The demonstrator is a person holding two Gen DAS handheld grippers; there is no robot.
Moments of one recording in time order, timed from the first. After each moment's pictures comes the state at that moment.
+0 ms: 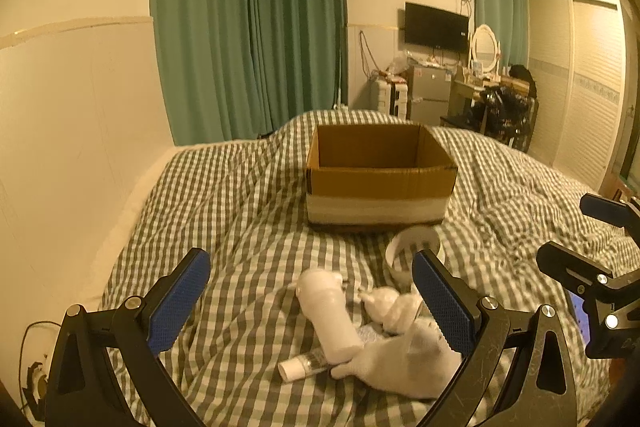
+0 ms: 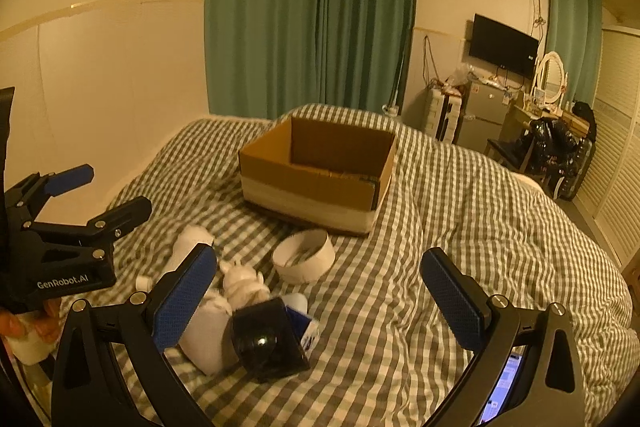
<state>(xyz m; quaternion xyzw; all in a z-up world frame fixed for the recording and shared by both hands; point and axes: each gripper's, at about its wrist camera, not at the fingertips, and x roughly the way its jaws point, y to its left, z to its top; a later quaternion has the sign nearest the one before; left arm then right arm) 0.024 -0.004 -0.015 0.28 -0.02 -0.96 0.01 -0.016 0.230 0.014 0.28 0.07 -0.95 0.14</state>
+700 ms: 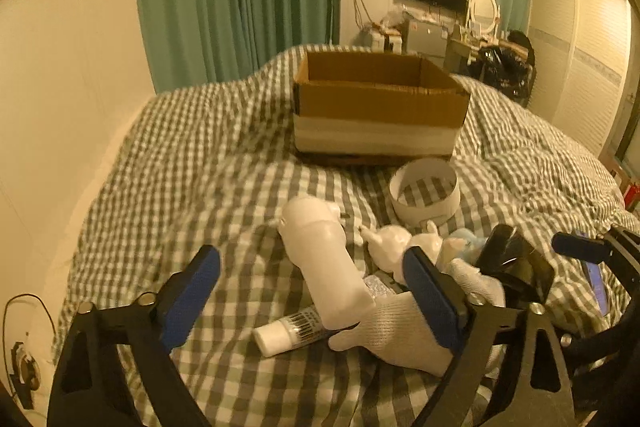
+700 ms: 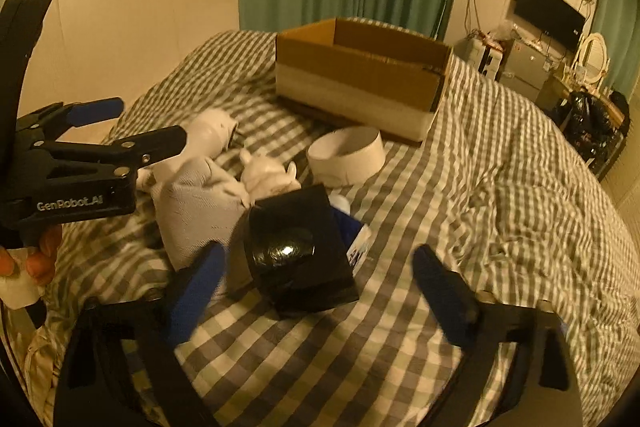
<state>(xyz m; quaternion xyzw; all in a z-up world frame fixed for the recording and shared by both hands) -0.007 -0.003 -0.084 0.36 -0.01 -0.93 -0.01 -0.021 0.208 -0.071 0.39 0.12 -0.89 0.19</state>
